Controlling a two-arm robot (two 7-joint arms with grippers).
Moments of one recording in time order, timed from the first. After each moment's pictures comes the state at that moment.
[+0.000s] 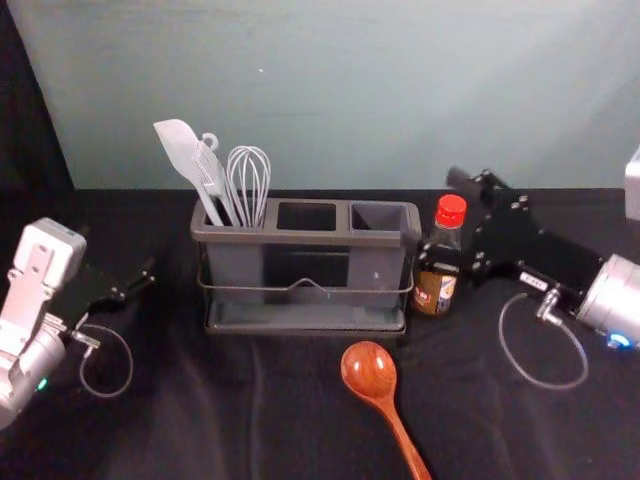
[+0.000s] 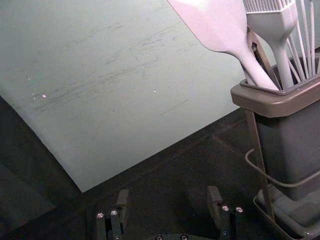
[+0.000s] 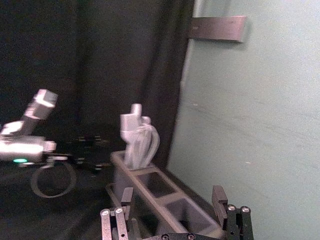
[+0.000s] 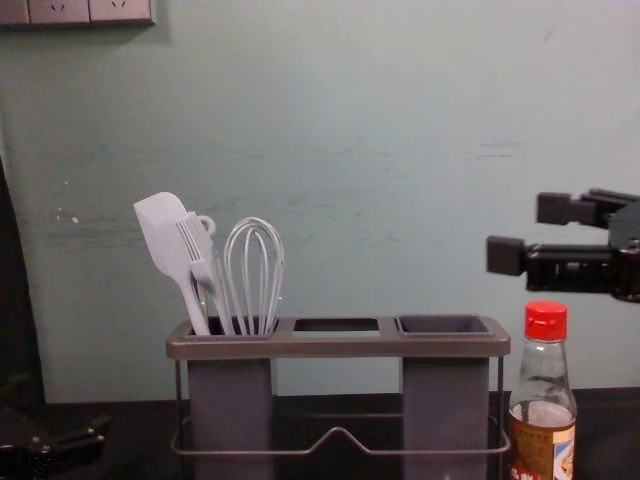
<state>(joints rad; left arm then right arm) -0.20 0.60 0.45 -1.41 -0.25 -0.12 0.03 0.17 0.63 -0.27 -1.75 0.44 -0.04 0.57</state>
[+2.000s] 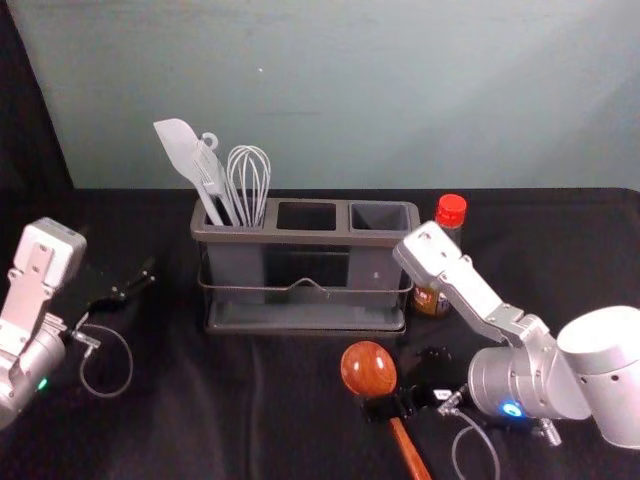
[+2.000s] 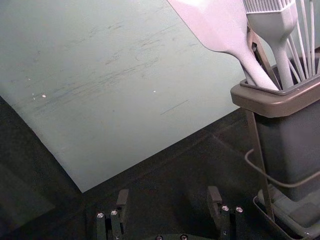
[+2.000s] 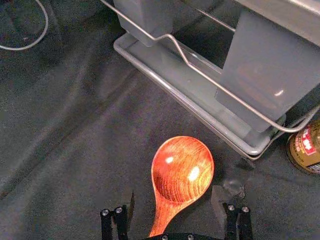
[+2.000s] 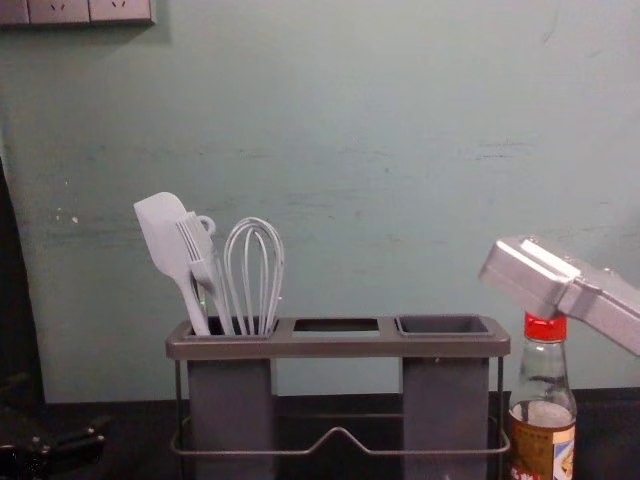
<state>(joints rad) -0.20 0.60 0.45 -1.41 -0.25 -0.12 0.03 0.30 0.54 -0.55 -1.77 0.40 0.91 0.30</state>
